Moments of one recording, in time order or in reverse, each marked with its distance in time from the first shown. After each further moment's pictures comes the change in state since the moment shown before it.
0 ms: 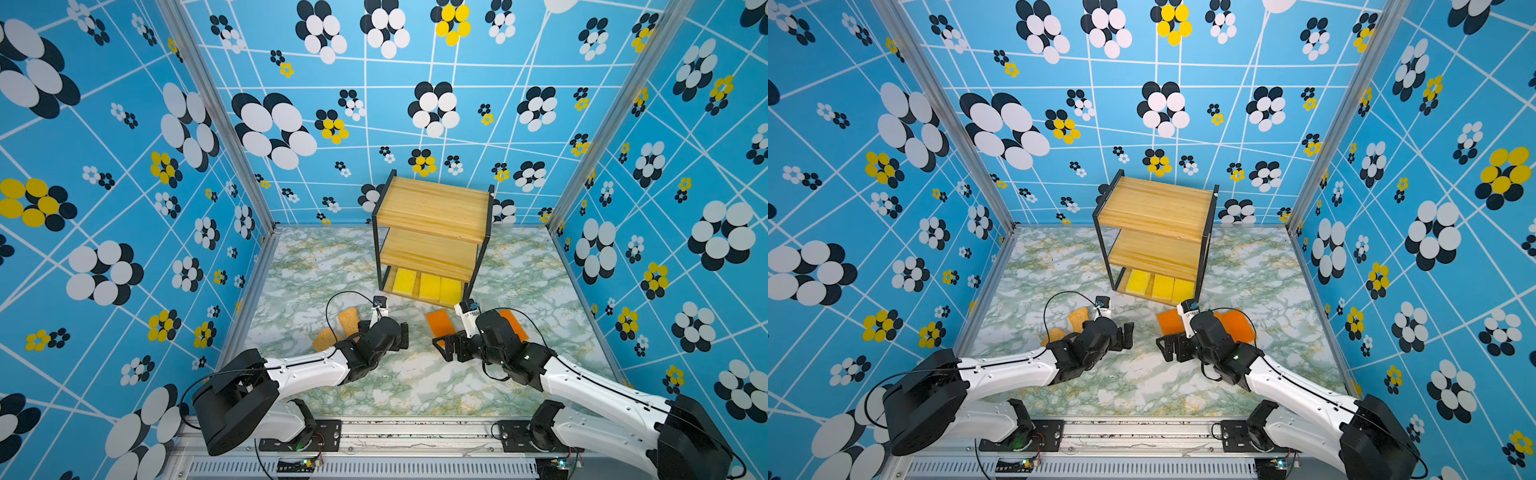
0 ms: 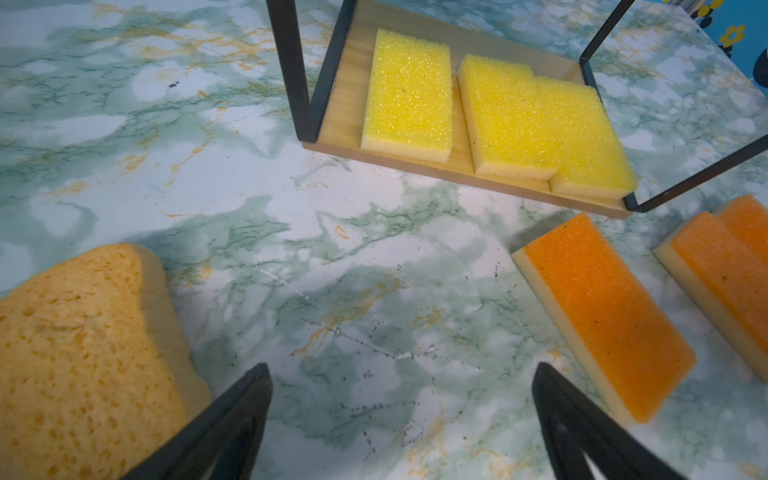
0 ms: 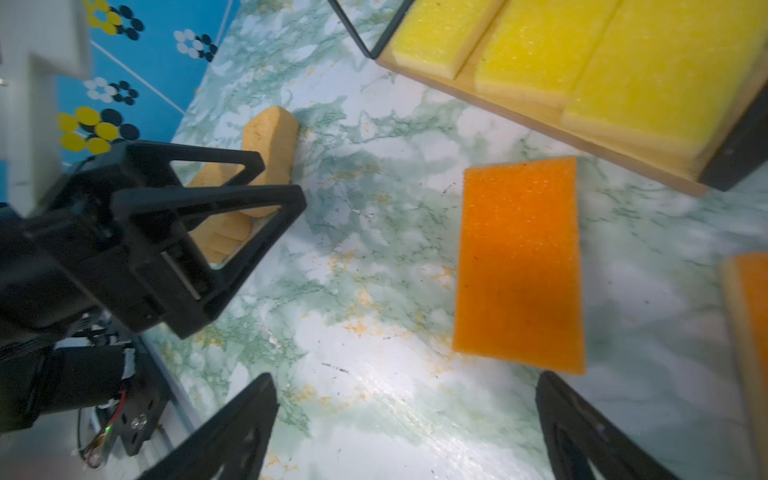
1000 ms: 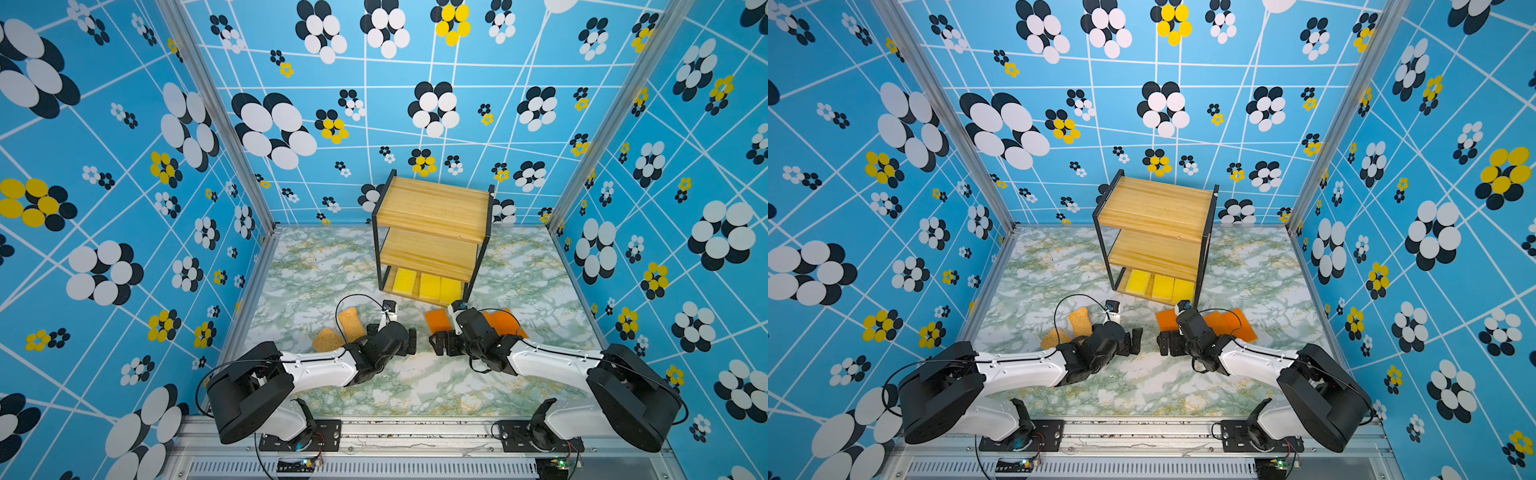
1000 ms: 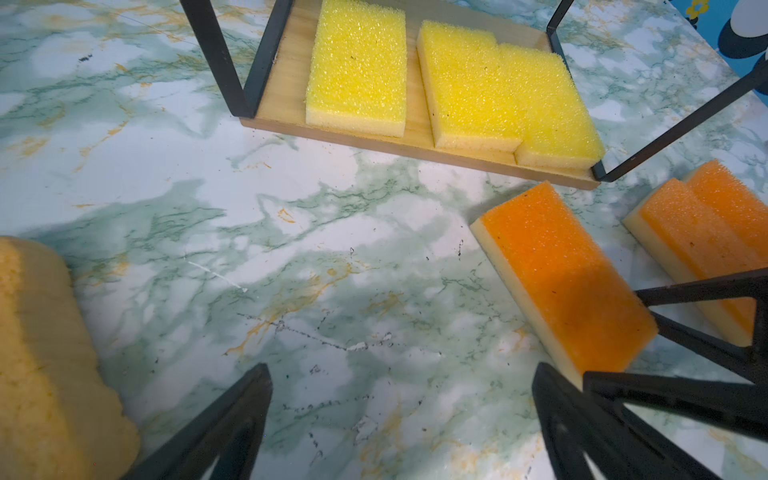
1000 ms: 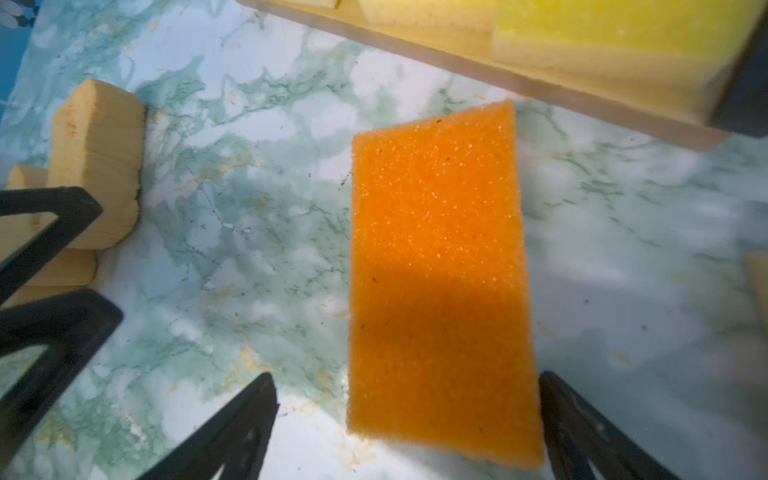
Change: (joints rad) left arm -0.052 0.064 0.006 0.058 0.019 -0.009; right arm -0.017 0.361 0.020 0.231 0.023 0.059
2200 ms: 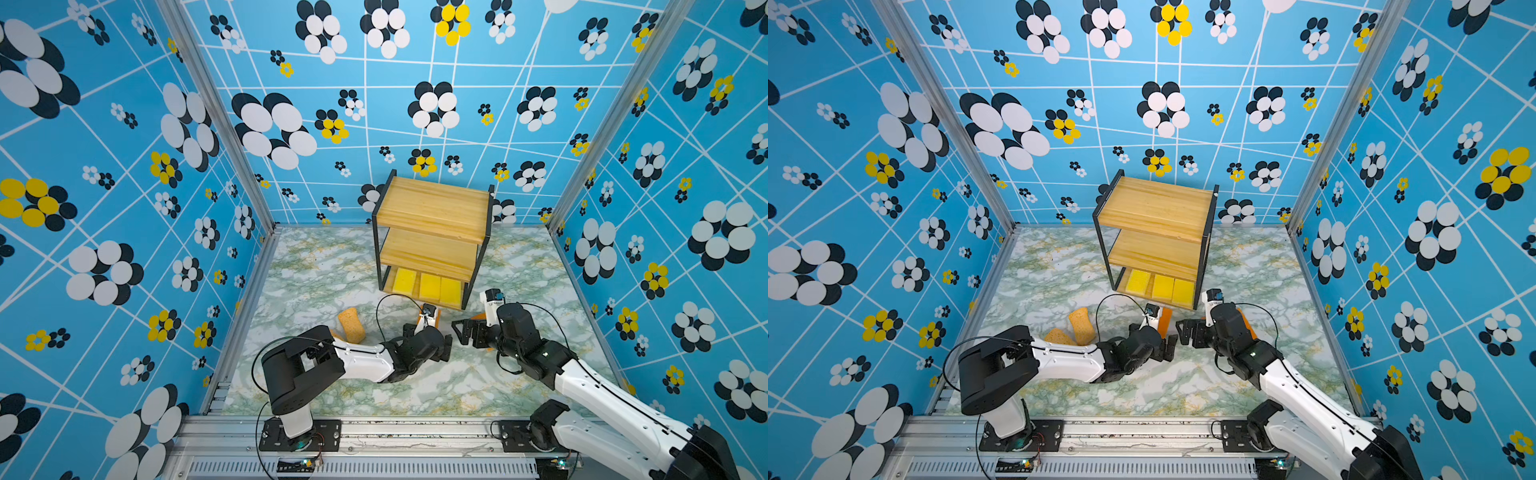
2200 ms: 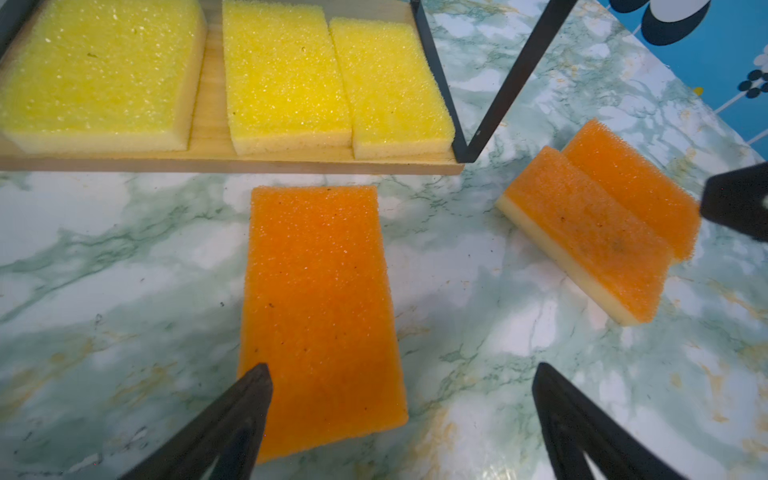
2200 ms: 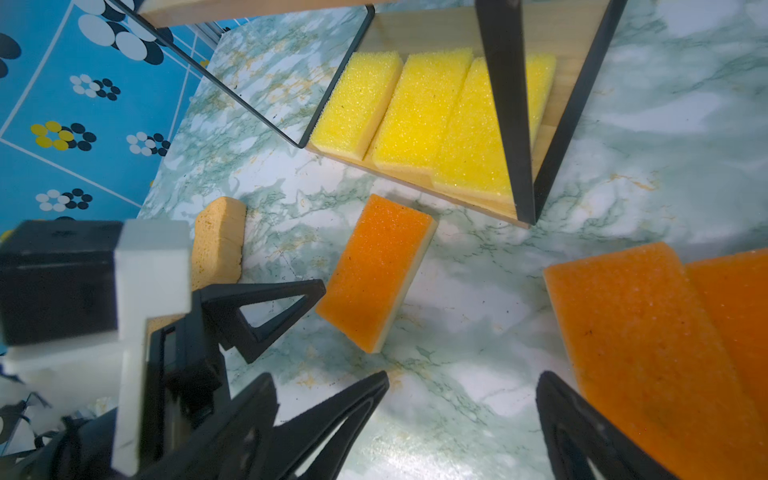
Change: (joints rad) left arm -0.153 0.316 0.238 0.090 -0.008 0.026; right arm -0.163 -0.494 -0.001 -0.316 -0.005 -0.047
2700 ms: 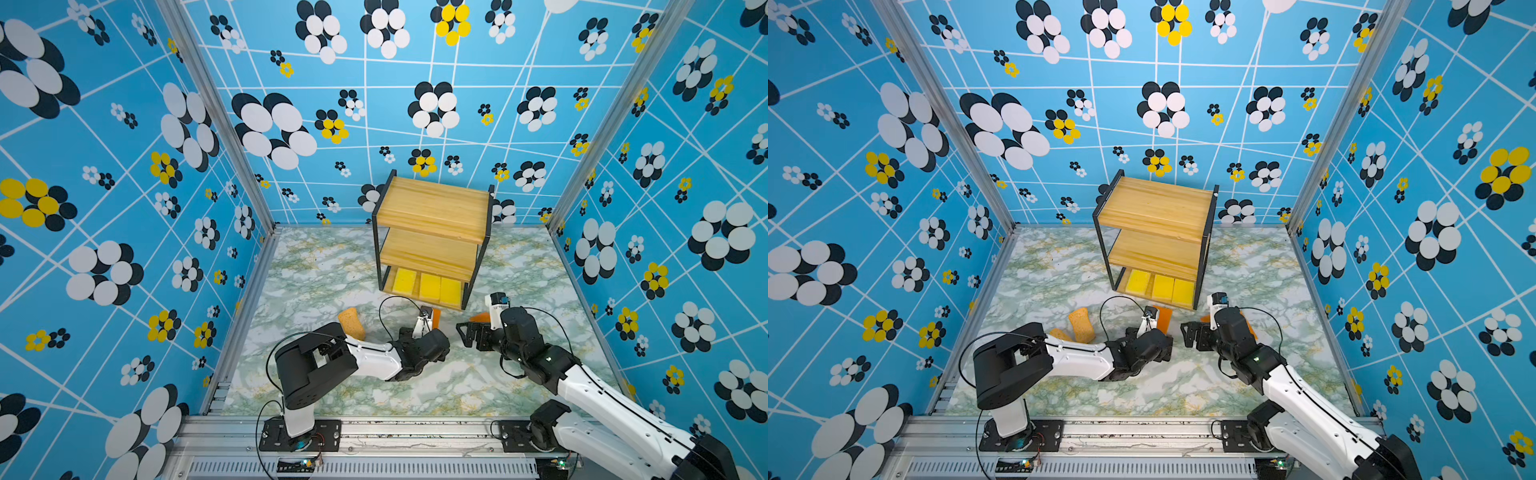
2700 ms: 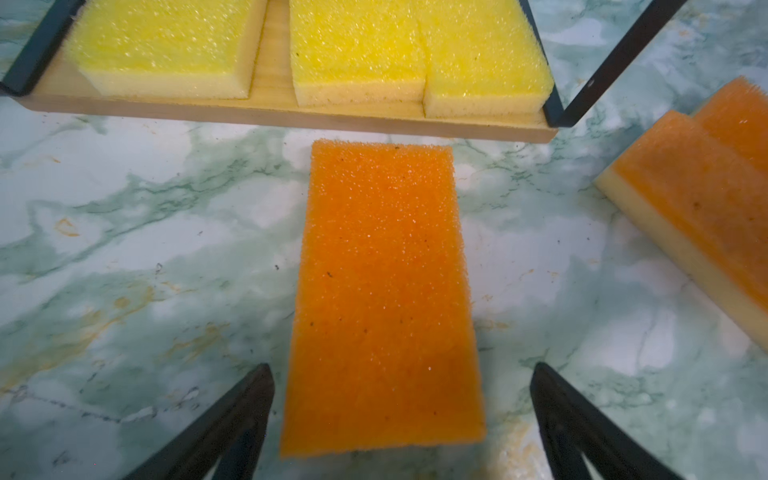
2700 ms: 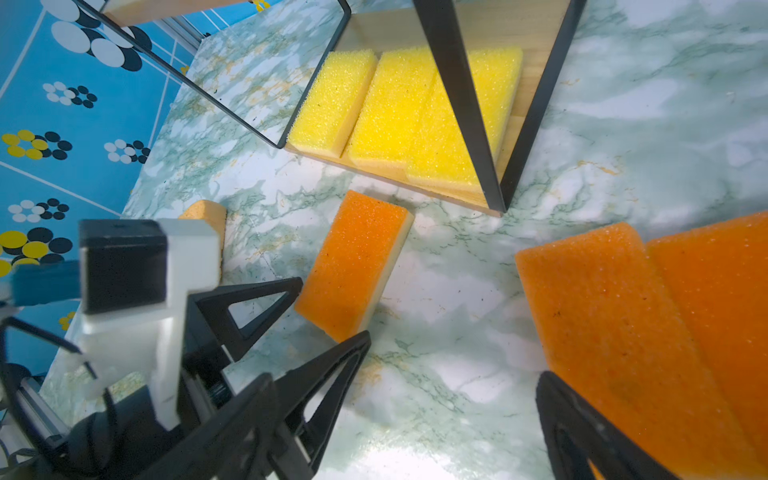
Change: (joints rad) left arm -0.013 0.089 0.070 -0.140 -0.094 -0.069; right arm -0.018 -0.038 -0.043 -0.010 0.019 0.005
